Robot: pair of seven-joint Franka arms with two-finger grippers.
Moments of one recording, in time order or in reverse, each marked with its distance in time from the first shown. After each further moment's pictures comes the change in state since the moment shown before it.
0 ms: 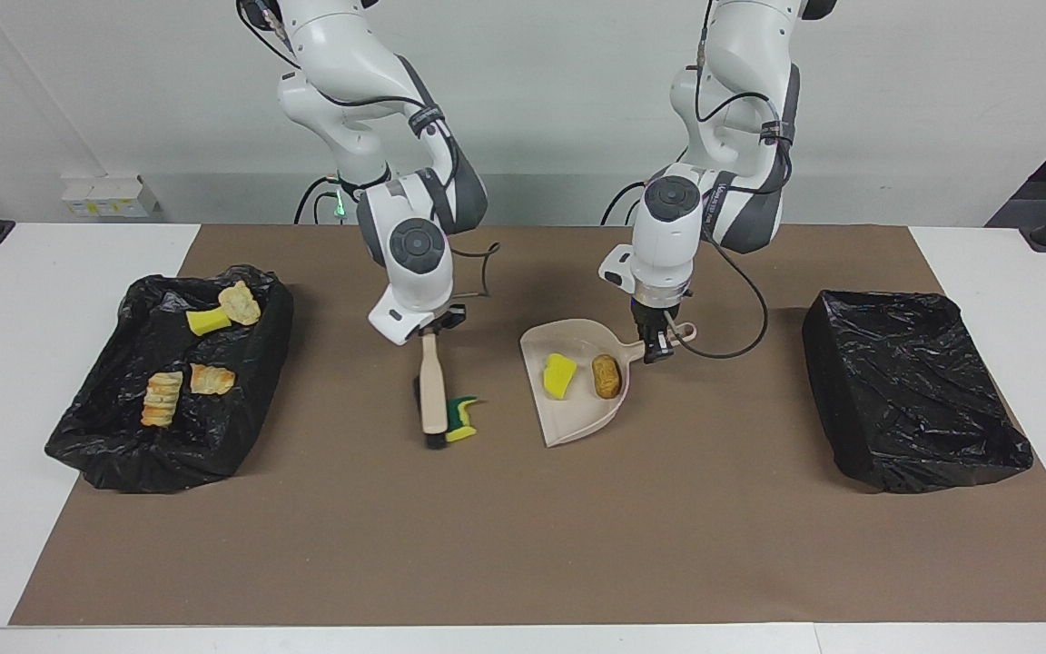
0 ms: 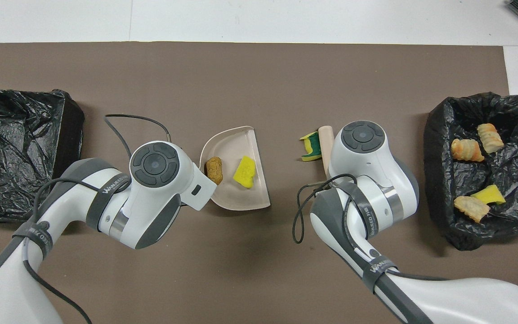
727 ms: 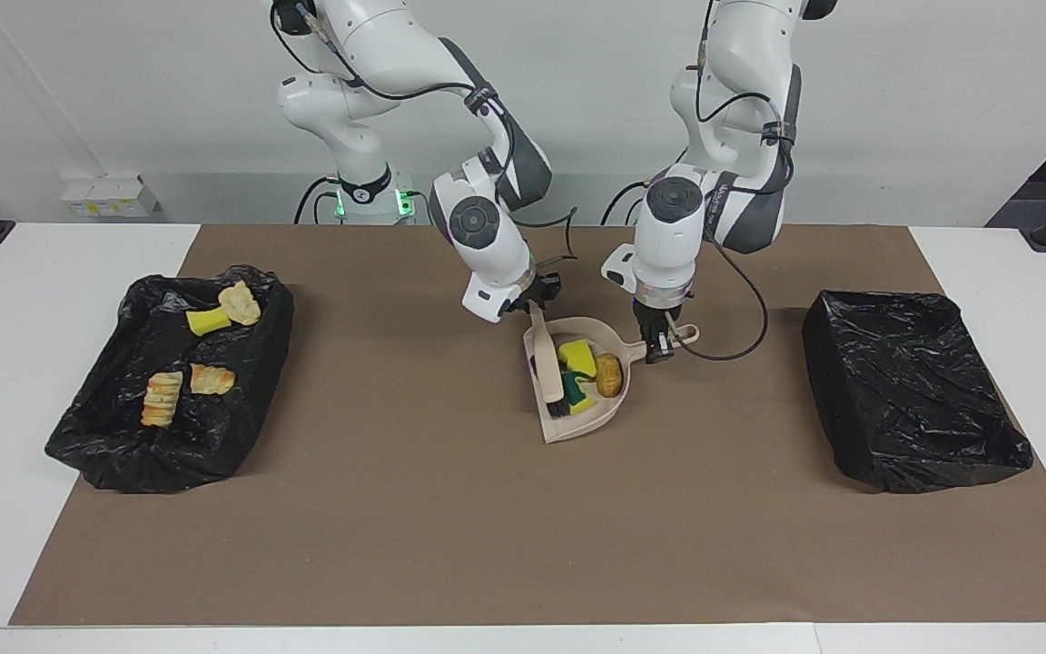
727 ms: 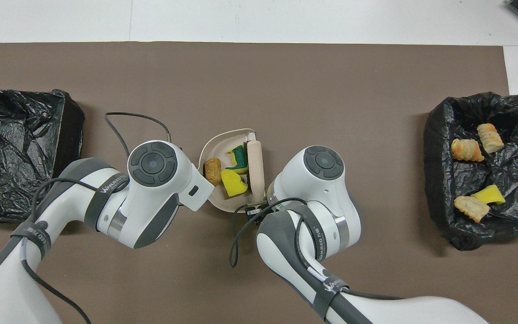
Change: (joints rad) left arm 0.000 0.000 0.001 -0.003 0.001 0.000 0.019; right arm 0.164 0.023 -0.001 -0.003 0.334 0.134 -0.054
